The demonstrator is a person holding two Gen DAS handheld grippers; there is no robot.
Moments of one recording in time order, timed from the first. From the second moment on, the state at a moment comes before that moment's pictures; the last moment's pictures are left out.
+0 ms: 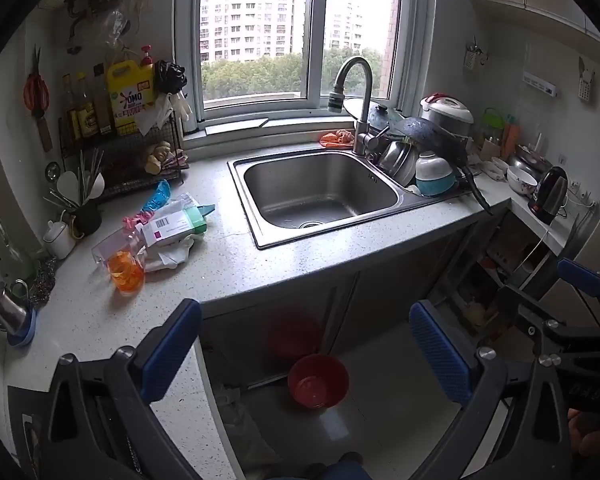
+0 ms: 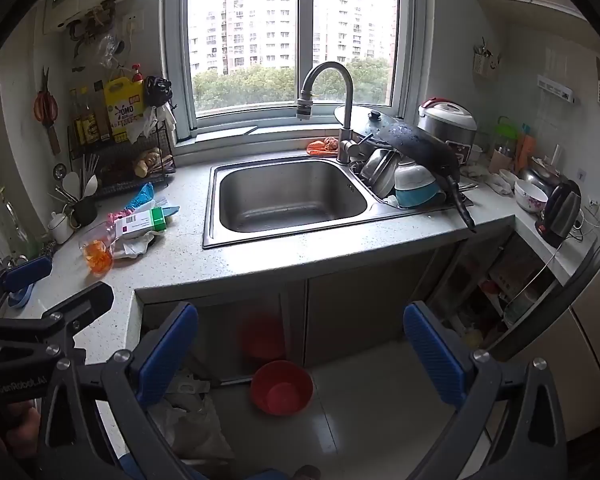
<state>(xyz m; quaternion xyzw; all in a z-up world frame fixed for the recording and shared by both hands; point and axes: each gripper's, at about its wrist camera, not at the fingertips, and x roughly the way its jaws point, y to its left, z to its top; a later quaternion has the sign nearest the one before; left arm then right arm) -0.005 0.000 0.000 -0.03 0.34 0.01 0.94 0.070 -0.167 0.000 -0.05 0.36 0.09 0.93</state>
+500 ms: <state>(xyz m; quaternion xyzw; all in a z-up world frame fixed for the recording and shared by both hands) -0.001 0.001 0.001 -0.02 0.35 0.01 0.93 0.069 -0.169 -0.002 -0.04 0.36 0.09 0.93</state>
